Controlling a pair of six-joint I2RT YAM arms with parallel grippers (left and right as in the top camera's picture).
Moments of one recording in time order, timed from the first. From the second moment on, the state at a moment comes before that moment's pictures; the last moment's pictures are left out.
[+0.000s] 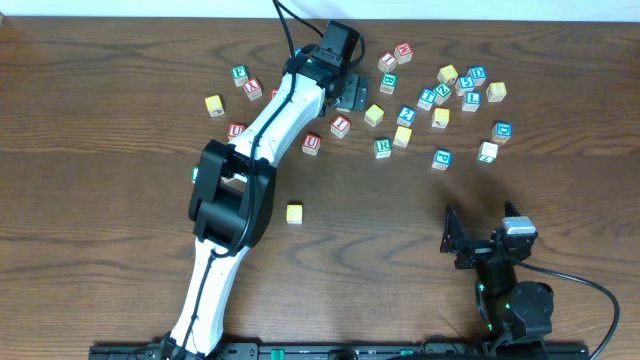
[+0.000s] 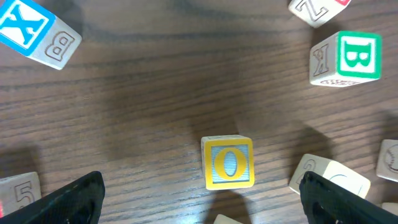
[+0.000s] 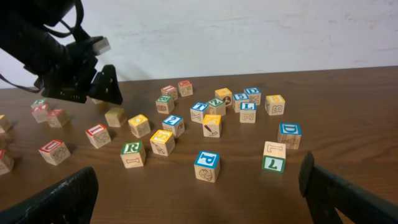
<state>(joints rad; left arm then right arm) -0.46 2.39 2.06 -0.70 -0.04 -0.23 0.13 0.02 0.01 -0.07 0.03 0.12</state>
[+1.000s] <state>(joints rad) -0.45 2.45 2.06 -0.65 -0.05 -0.20 0.13 0.02 0.01 -0.07 0.03 0.12</state>
